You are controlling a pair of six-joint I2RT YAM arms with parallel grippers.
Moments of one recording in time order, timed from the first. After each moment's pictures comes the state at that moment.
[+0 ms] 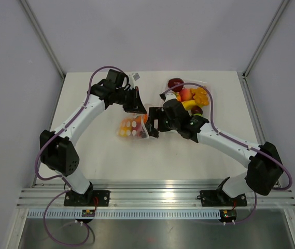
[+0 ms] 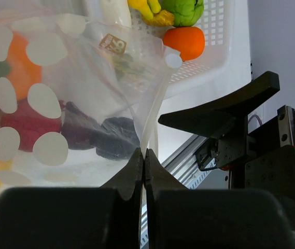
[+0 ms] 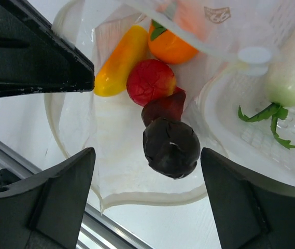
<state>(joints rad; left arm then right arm) -0.43 1.66 1.54 -0.74 0.57 -0.45 0.78 1.45 1.12 -0.28 0.04 0.58</state>
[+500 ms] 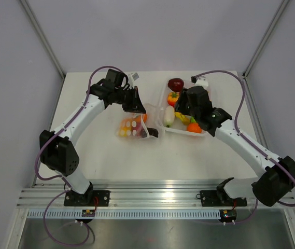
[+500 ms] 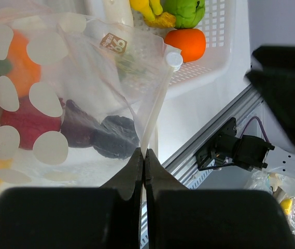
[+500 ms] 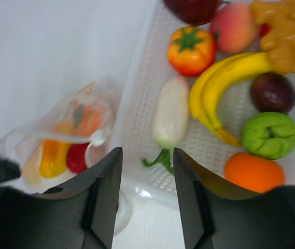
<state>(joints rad) -0.42 1.66 1.54 -0.74 0.57 -0.45 0.63 1.31 1.16 -0.36 0.30 0.53</state>
